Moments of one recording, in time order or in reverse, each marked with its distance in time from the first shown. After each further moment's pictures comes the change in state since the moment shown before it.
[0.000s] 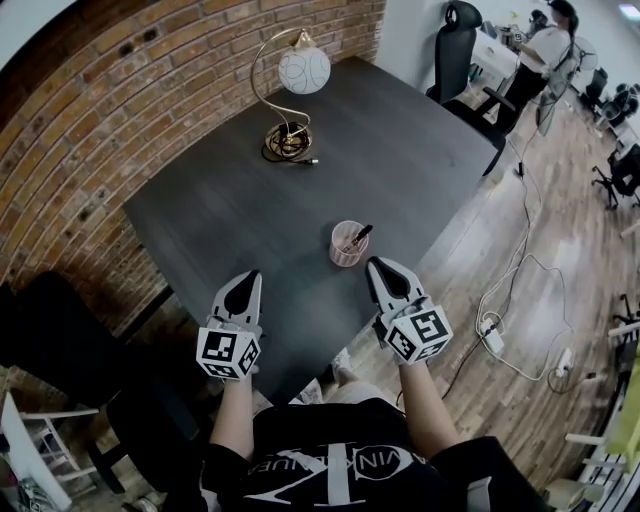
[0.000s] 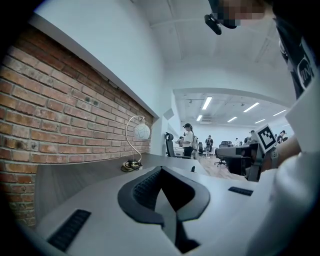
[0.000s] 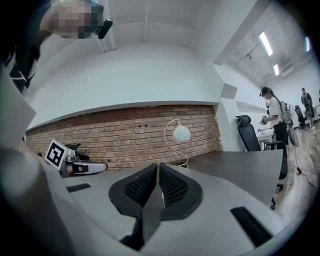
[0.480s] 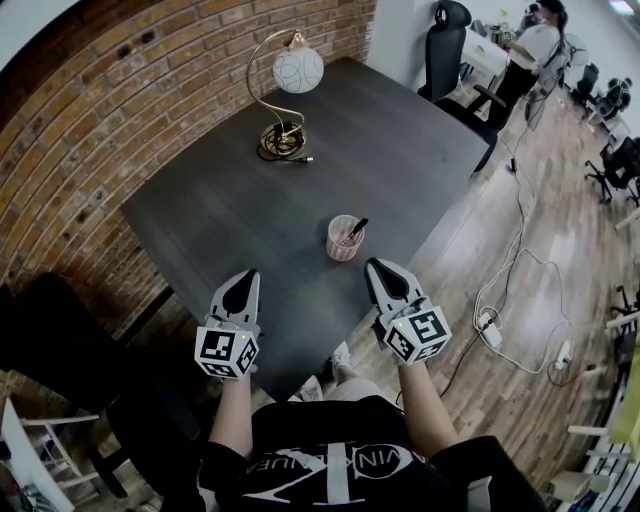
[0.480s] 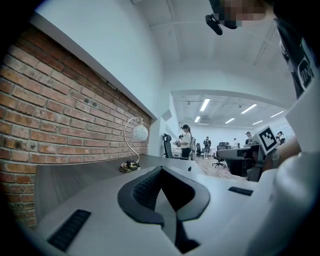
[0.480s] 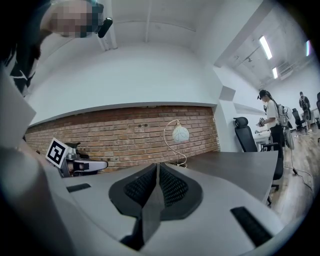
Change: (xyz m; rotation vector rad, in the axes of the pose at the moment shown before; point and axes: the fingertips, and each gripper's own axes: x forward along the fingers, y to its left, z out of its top) left arm -0.014 -0.005 0.003 0.001 -0.016 -0.024; right arm -0.020 0.013 -0.002 -0.011 0.000 -0.030
